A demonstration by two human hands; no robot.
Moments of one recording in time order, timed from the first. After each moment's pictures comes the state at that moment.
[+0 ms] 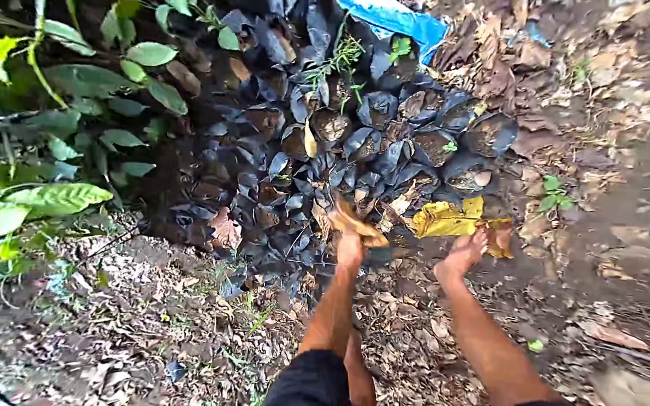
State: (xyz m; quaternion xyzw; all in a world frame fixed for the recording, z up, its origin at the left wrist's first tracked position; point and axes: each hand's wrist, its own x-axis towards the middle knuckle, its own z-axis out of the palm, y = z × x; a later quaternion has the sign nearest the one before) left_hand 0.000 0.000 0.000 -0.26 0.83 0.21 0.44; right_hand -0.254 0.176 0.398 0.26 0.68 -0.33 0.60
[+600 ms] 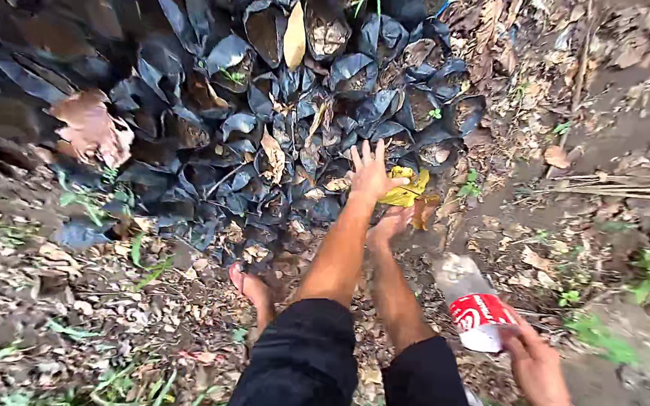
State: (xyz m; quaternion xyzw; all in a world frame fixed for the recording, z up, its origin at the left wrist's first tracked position) left_hand -0.111 0.087 0.006 -0.28 0.82 0.38 0.33; right_hand -0.051 0.341 0.307 0.23 0.83 -0.15 0.49
